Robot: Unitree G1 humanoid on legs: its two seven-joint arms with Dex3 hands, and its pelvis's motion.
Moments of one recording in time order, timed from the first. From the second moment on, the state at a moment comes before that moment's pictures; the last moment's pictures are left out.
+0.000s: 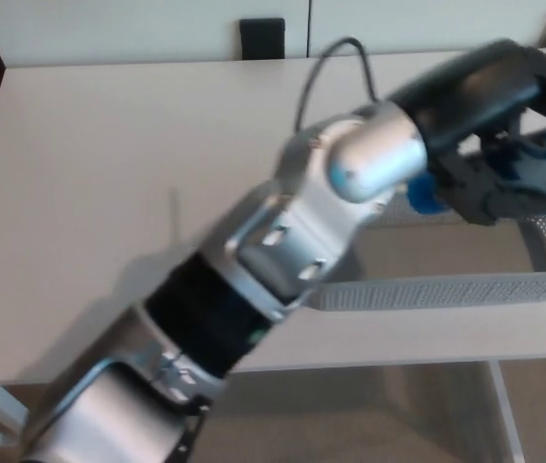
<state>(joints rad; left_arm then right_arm) -0.91 -0.05 -0.57 0.28 0.22 0.27 -0.30 -0.15 -0.43 -0.02 1.33 -0.16 -0.10 0.07</state>
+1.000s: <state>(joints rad) -1.00 -0.07 -0.49 0.63 0.25 0.33 -0.27 -0.20 -0.43 0.06 1.32 -0.19 -0.10 0.07</state>
